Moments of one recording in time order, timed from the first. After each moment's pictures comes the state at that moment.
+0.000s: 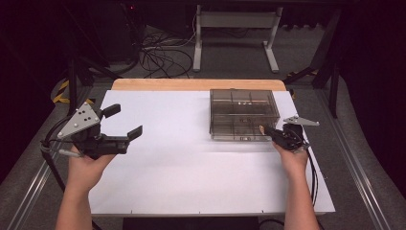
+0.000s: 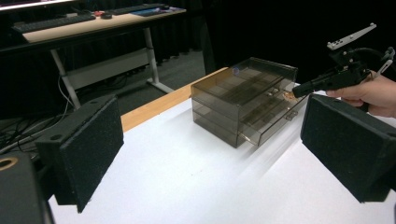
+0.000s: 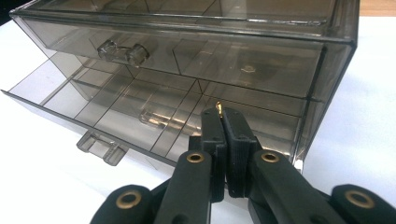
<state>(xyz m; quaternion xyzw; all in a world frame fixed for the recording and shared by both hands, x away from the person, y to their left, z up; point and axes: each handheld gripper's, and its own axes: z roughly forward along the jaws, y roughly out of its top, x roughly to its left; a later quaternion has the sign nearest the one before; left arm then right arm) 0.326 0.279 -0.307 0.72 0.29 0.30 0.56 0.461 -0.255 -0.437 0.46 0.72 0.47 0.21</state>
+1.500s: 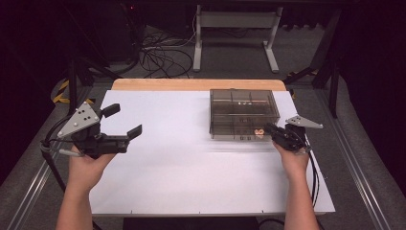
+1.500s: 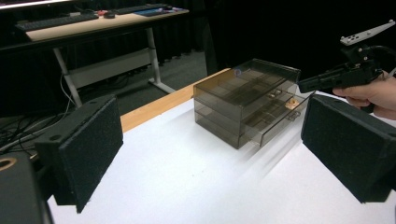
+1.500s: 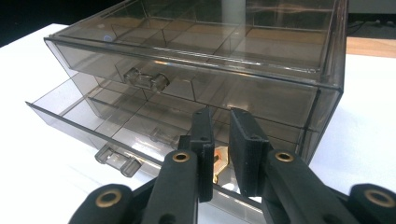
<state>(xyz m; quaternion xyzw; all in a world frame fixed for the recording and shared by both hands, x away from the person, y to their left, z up) 0.327 0.280 -0.308 0.71 0.30 0.30 0.56 0.450 -0.253 -0.427 0.43 0.71 0.50 0.25</state>
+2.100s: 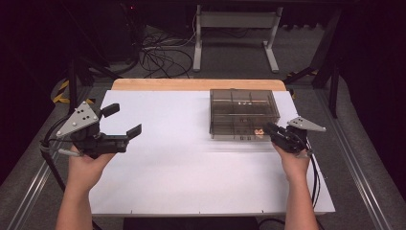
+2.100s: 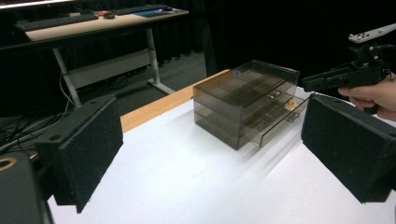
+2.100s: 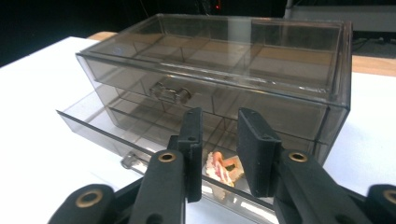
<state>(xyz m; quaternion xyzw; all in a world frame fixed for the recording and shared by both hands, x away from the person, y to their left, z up) 0.327 0.281 -0.307 0.71 0.30 0.29 0.56 0.437 -0.250 -0.419 0.41 0.70 0.52 0.25</state>
